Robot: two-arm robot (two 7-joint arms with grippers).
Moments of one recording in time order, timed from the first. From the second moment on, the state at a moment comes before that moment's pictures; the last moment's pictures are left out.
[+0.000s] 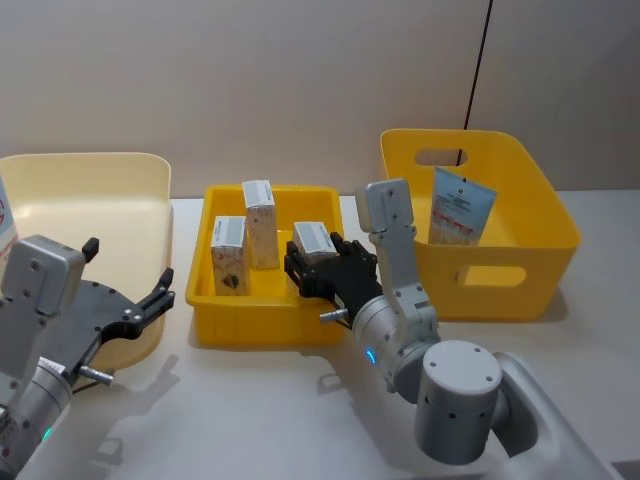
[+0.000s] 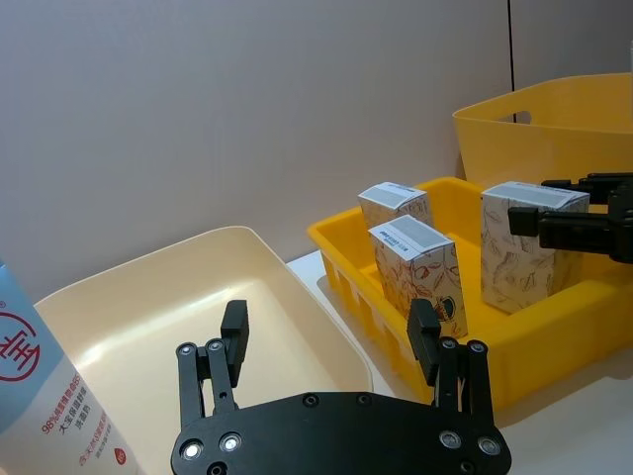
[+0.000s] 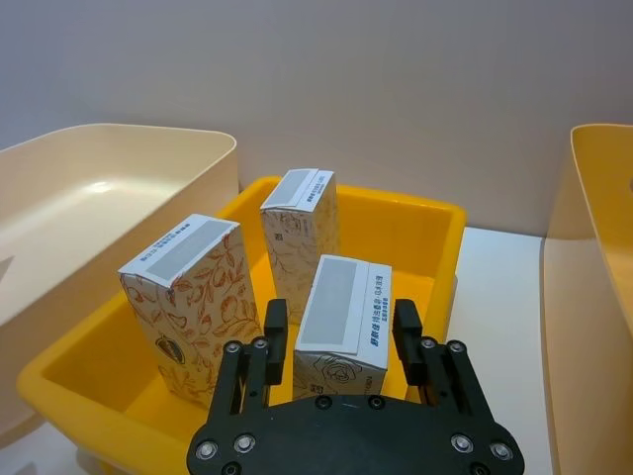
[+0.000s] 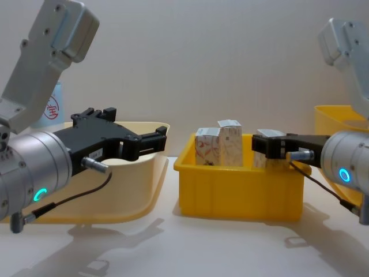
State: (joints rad) left arm -0.24 0.38 0.45 -1.63 -0.20 0.01 -0.01; right arm 0.29 0.09 -0.30 -1.47 0.17 0.27 -0.02
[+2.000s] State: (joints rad) left arm -0.24 0.38 0.45 -1.63 -0.20 0.01 -0.01; right arm 0.35 0.12 -0.19 -1.42 0.16 -0.21 0.10
